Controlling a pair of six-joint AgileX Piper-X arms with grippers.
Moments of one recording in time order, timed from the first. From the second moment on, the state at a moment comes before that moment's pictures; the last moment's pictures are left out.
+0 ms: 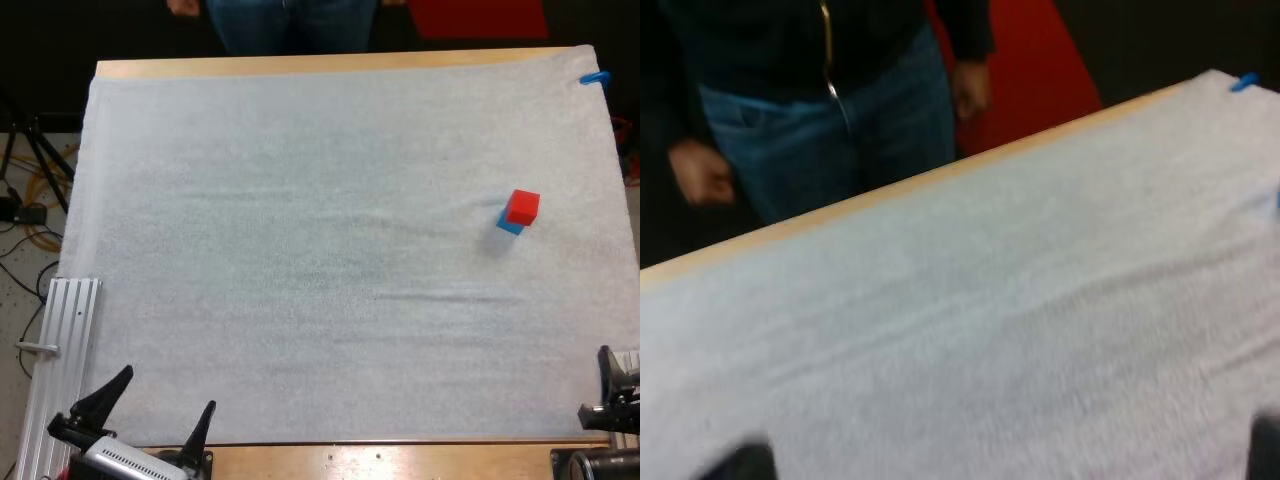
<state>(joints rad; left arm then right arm) 0.05 -0.01 -0.86 1.31 0.37 -1.53 0.07 -0.01 -0.66 1.17 0.00 -1.83</state>
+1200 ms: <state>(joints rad) 0.05 -0.01 -0.61 1.11 0.12 -1.74 0.07 -0.01 -0.51 1.00 -0.04 -1.94</state>
